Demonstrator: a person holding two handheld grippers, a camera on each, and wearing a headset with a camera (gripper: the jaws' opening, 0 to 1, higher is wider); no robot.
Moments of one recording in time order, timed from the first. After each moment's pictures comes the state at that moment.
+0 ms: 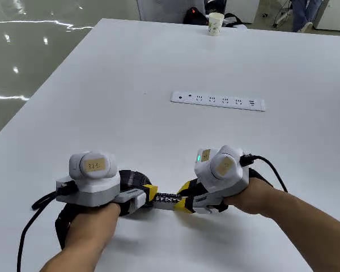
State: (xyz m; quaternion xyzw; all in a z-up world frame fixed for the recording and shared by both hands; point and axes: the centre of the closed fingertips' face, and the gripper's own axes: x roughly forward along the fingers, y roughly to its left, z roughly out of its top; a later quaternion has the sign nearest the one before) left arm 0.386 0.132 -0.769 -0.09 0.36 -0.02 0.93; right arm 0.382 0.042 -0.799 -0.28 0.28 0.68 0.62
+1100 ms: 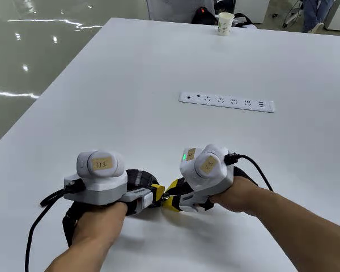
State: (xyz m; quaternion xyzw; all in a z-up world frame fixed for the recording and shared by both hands) left arm 0.385 0.134 -0.770 -0.10 0.36 -0.02 0.93; right arm 0.375 0.083 -0.802 -0.29 0.27 0.69 0.60
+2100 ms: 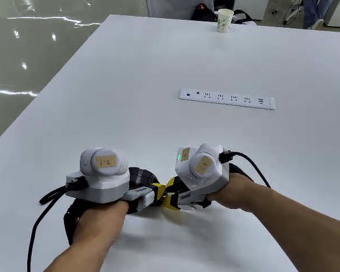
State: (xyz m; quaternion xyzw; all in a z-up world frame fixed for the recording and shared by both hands) left arm 0.384 0.130 -0.771 -0.08 0.37 -0.02 0.93; right arm 0.372 0.082 -0.805 -0.31 0.26 0.70 0.59
